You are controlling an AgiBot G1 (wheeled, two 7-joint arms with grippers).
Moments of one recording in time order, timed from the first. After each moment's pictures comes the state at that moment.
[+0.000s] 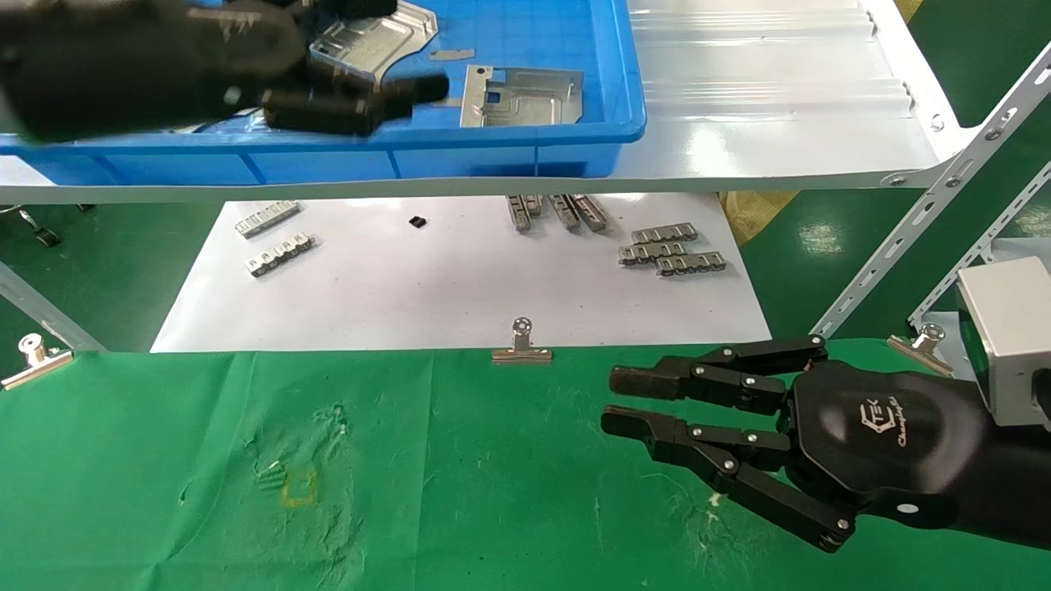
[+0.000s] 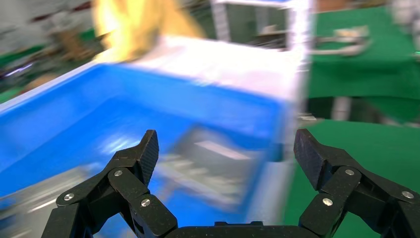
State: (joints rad) left arm -1.81 0.98 0.44 -0.59 1.14 1.29 -0.10; right arm 1.08 -0.56 -0.39 1.22 -0.63 -1.42 0.12
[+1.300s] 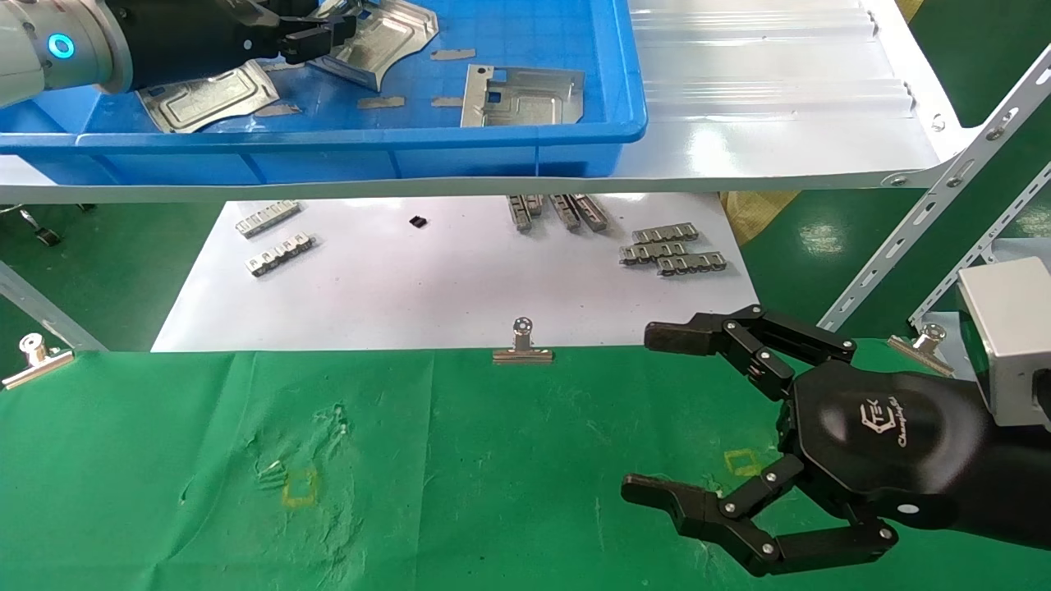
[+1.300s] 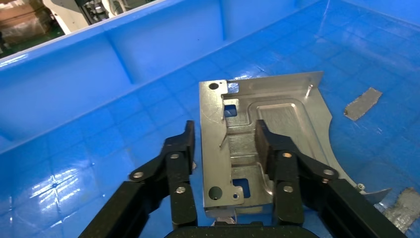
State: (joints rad) left arm -2.05 1.20 0.53 -0.02 1.35 0.87 0.01; right arm 1.08 -0.56 -0.39 1.22 -0.63 -1.42 0.12
